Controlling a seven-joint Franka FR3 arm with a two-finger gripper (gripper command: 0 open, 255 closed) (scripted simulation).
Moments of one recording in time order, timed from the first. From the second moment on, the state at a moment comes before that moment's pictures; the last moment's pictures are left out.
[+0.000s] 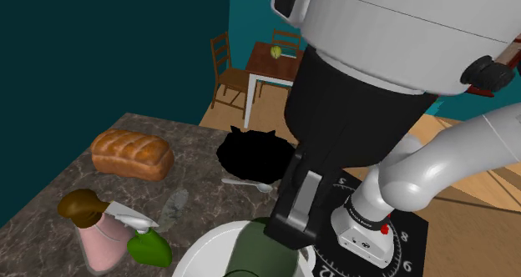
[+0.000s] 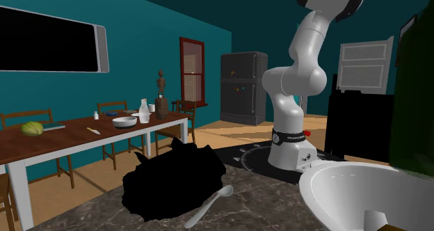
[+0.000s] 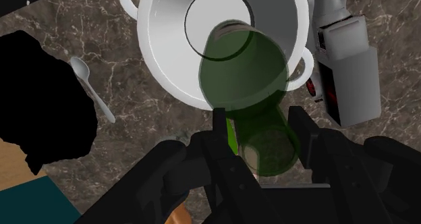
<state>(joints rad) 0.17 -0.52 0.78 -1.82 0.36 1.50 0.68</state>
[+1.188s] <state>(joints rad) 0.20 -0.58 0.80 -2.02 0.40 1.66 0.65</state>
